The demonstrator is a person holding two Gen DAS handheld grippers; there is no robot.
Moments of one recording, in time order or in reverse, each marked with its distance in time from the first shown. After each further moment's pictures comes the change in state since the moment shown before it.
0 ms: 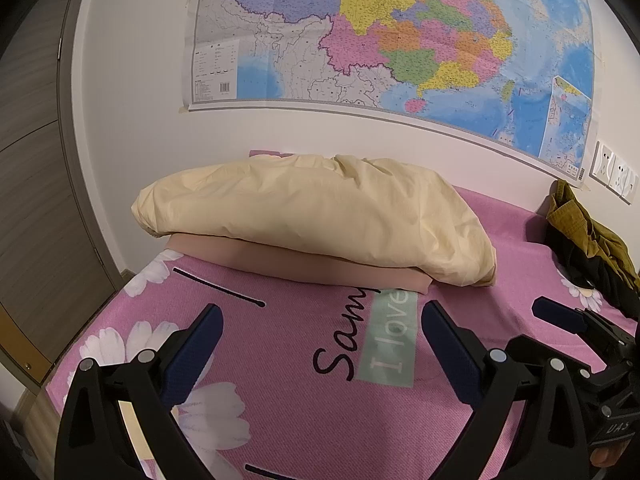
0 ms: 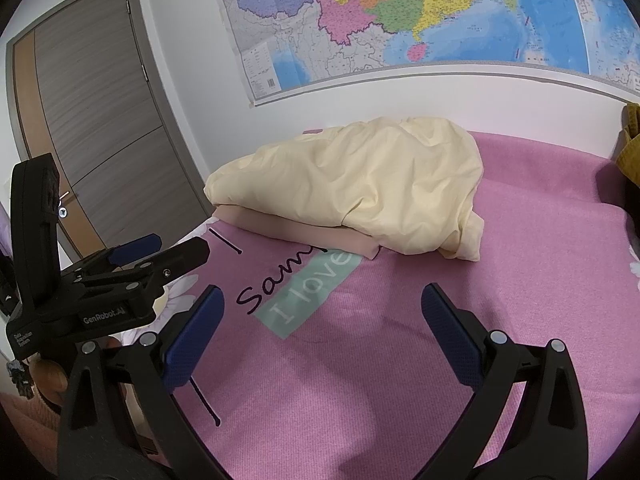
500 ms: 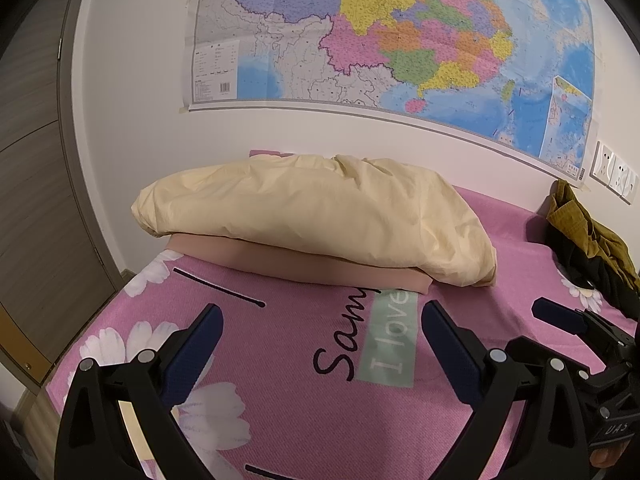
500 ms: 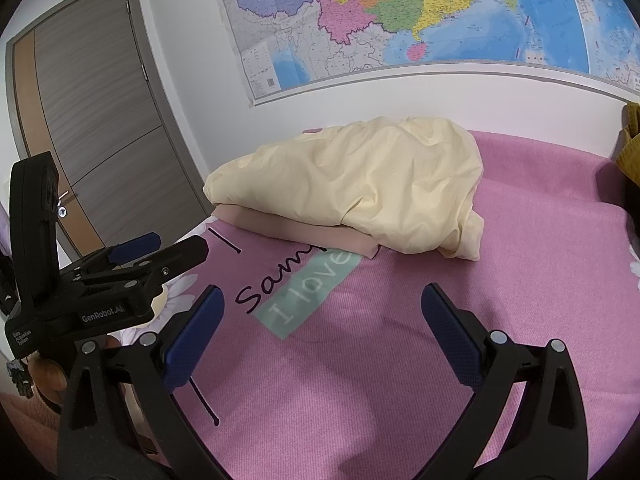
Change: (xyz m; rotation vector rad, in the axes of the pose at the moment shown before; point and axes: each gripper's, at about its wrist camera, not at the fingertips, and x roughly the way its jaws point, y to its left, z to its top) left arm 0.000 0.000 0.001 0.000 0.001 -0.003; right arm 0.000 -0.002 0.000 -0.002 0.003 0.004
